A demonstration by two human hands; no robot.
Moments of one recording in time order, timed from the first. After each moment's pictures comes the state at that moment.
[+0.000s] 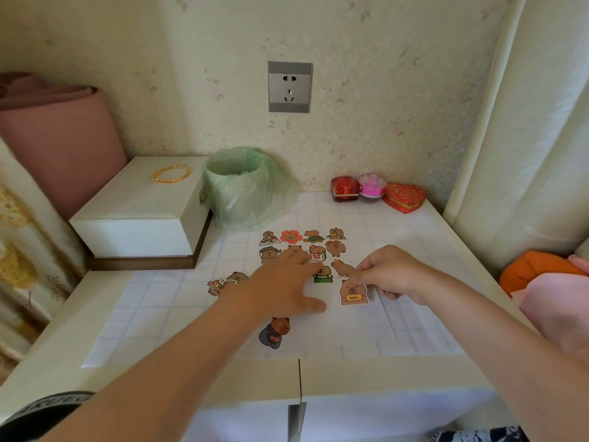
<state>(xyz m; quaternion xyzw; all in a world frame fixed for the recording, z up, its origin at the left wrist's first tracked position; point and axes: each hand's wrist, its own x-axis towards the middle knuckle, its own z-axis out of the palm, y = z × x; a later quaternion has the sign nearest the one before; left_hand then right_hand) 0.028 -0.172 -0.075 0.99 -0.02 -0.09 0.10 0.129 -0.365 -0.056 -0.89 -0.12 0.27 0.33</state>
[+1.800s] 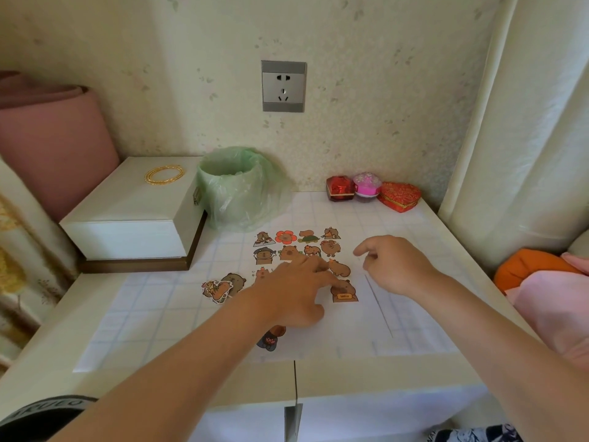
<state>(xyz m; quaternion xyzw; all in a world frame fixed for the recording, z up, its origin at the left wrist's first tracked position) 0.028 -0.192 -0.075 0.99 -0.09 -0.08 0.12 0.139 -0.375 -0.058 -0.95 -0.24 0.07 0.17</state>
